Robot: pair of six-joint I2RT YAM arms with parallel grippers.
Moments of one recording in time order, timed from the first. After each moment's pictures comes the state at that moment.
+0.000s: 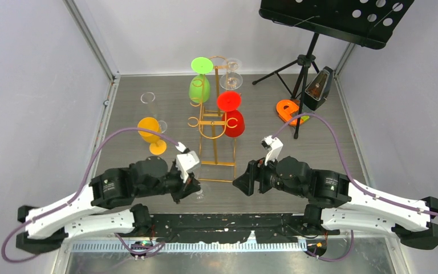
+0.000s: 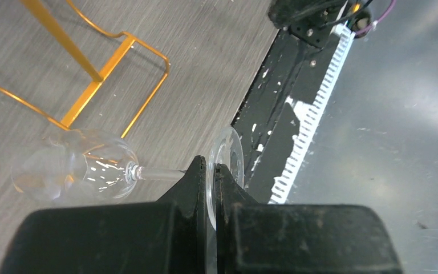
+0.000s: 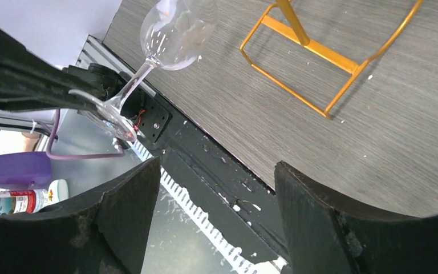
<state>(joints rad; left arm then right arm) -1.15 0.69 0.95 -0.79 0.06 -0.23 1.23 0.74 0.83 -0.54 0.23 0.74</state>
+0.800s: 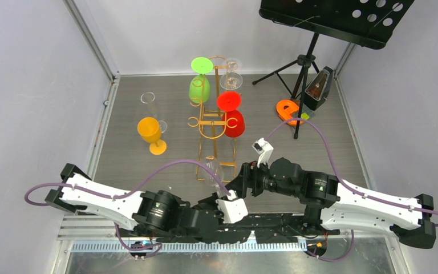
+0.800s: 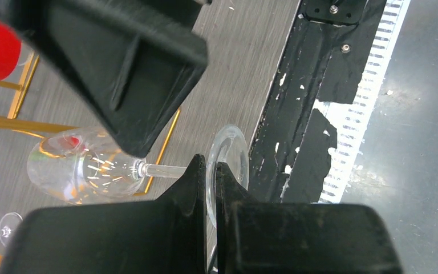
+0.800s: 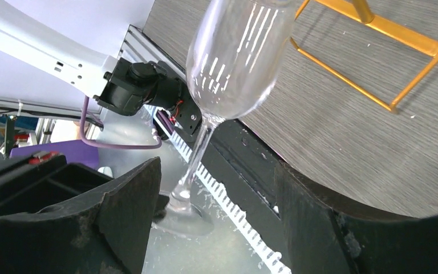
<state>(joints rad) -1.81 1.09 1.06 -0.68 -0.64 -0.15 1.22 0.77 0.73 -0.38 0.11 0.87</state>
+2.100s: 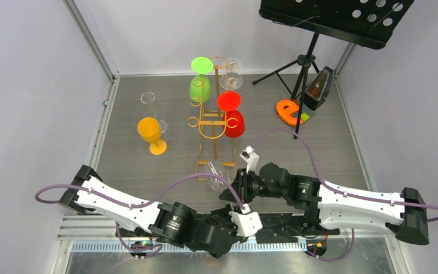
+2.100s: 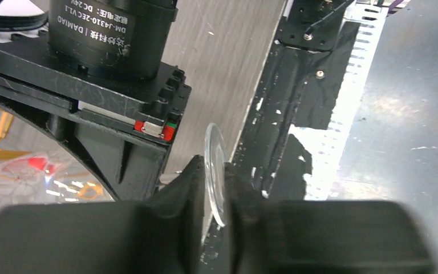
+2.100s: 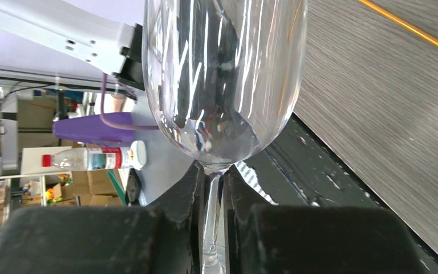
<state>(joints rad) -1.90 1.24 1.09 -0.55 -0.72 -0.18 1.22 0.87 0.58 -0.08 -0.07 0.99</state>
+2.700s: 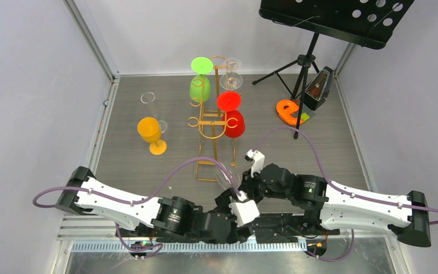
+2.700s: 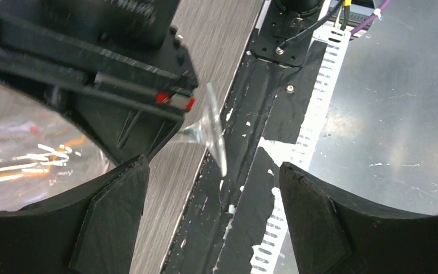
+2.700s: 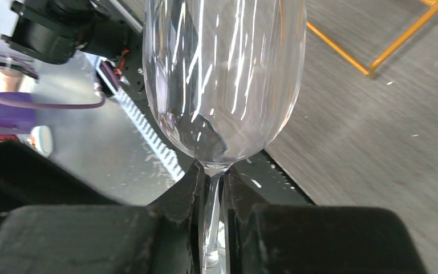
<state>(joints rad) -1.82 1.23 1.00 -0.40 -0.58 -0.24 1.22 0.82 0.61 -0.34 0.02 0.77</state>
